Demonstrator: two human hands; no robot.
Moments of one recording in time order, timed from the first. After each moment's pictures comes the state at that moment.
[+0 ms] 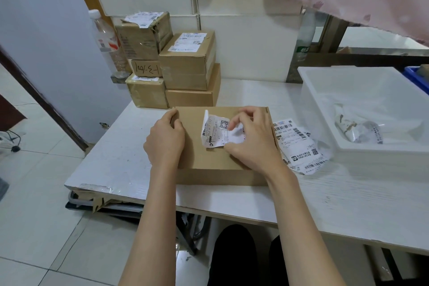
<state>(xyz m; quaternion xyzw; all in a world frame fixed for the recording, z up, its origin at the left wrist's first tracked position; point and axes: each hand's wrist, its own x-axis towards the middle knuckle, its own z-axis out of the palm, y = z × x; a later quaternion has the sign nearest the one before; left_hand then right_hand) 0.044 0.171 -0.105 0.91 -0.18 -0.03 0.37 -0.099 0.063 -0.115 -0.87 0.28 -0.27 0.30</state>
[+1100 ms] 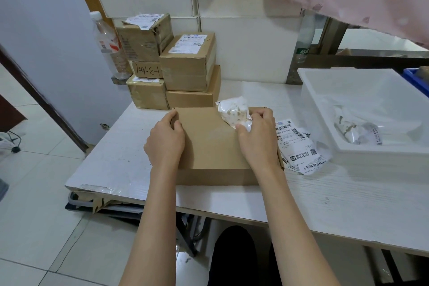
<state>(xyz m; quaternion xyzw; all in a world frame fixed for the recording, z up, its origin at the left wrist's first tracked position) 0.043 0.173 -0.105 0.92 -0.17 -0.03 0.36 -0.082 0.056 -0.121 -0.81 0.41 -0.34 0.25</state>
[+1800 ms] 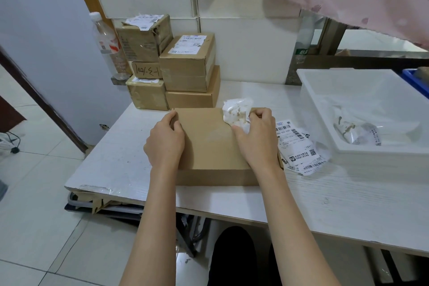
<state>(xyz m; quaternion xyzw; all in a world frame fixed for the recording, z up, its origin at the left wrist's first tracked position) 0.044 0.172 -0.106 0.92 -0.17 -0.03 0.36 -0.083 0.056 -0.120 -0.82 0.42 -0.32 0.23</state>
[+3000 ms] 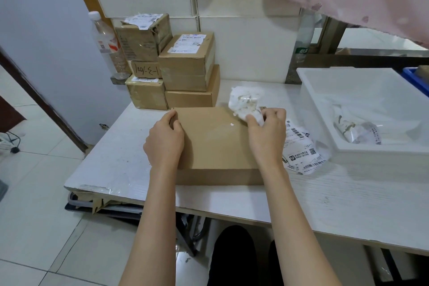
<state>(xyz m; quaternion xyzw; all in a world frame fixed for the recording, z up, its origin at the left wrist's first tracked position) 0.043 0.172 -0.106 0.91 -0.17 -0.02 0.37 -0.088 0.051 -0.112 -0.71 0.46 -0.41 0.34</state>
